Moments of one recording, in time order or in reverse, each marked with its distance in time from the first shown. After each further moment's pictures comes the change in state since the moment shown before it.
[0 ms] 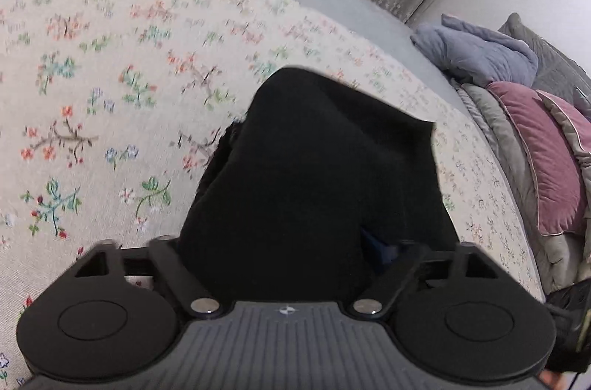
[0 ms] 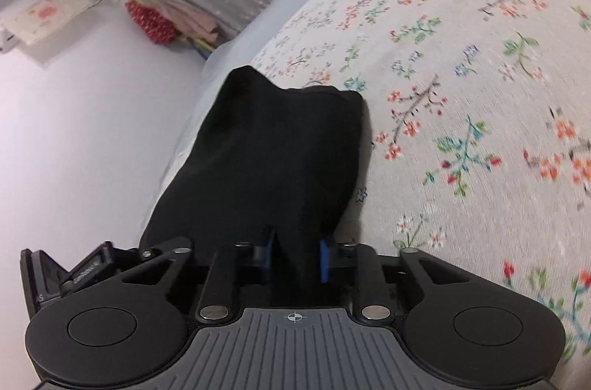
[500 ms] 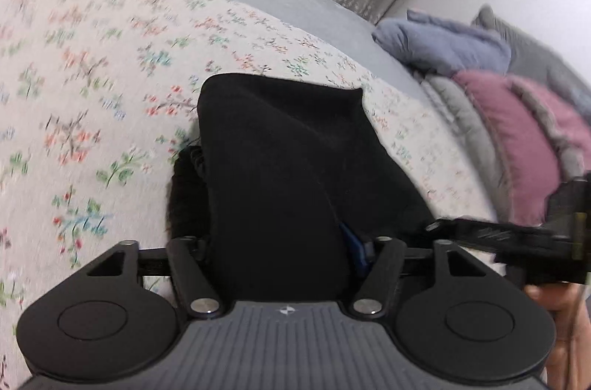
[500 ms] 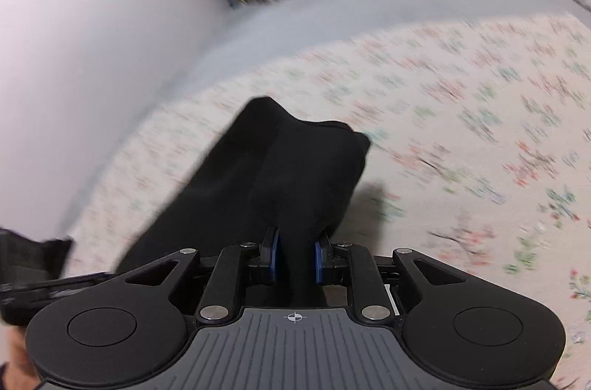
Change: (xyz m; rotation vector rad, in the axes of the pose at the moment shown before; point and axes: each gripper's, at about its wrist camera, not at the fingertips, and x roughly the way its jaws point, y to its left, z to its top) left arm 0.034 -0.102 -0.021 0.058 -0.023 -0.033; right arm -0.041 0.003 0.114 -0.365 0.157 -0.188
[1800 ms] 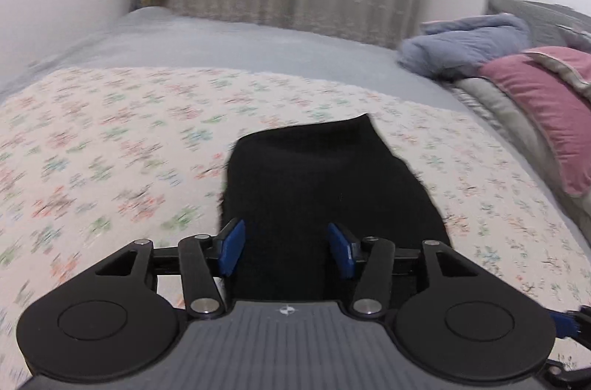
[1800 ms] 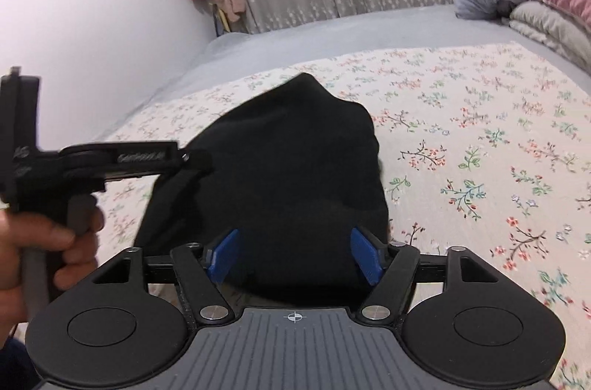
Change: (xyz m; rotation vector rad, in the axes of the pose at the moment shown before) left arm -0.042 -0.045 -0.031 0.185 -0.198 0.289; right arm -0.090 0.086 -0.132 -0.118 -0.233 -0.124
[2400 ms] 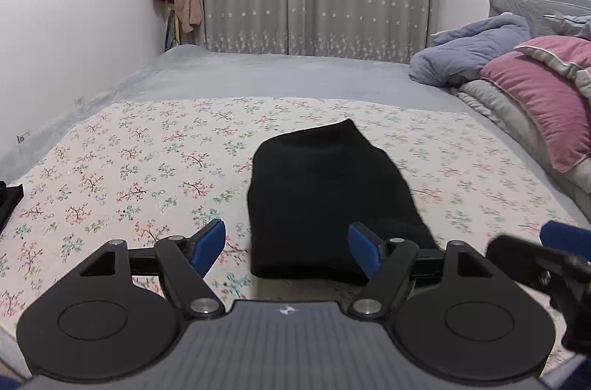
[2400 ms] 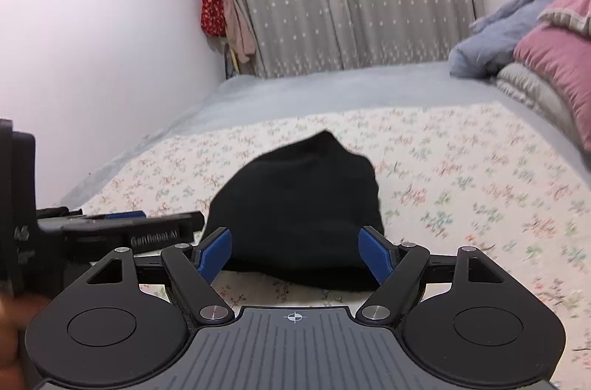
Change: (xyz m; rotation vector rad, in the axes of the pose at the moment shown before) left arm -0.131 -0.041 -0.043 0.073 -0.089 0.117; right arm -0.102 0.034 -0.012 -0.043 -0.158 -0.028
